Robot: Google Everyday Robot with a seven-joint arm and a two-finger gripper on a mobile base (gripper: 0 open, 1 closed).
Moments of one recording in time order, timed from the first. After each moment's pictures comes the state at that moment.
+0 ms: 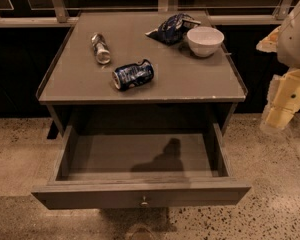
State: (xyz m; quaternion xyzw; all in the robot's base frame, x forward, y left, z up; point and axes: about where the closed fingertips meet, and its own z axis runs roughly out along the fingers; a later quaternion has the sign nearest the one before) arm 0.438 -0.217 0.976 -0.60 0.78 -0.03 0.16
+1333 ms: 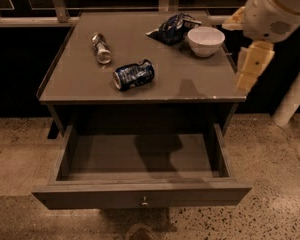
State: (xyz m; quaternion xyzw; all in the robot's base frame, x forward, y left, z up) arm 0.536 -0.193 0.971 -0.67 0.72 -0.01 0.20
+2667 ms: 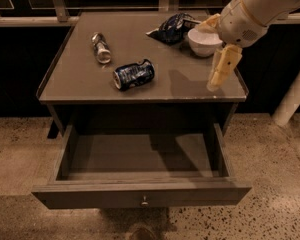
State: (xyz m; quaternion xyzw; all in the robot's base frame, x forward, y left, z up) arm 0.594 -0.153 0.941 -0.69 0.66 0.07 0.28
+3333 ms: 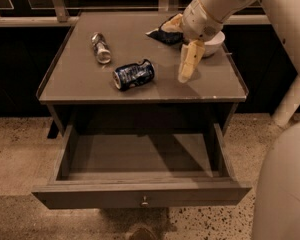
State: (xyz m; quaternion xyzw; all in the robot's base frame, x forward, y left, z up) arm 0.652 -0.082 0.919 -0.75 0.59 0.11 0.28
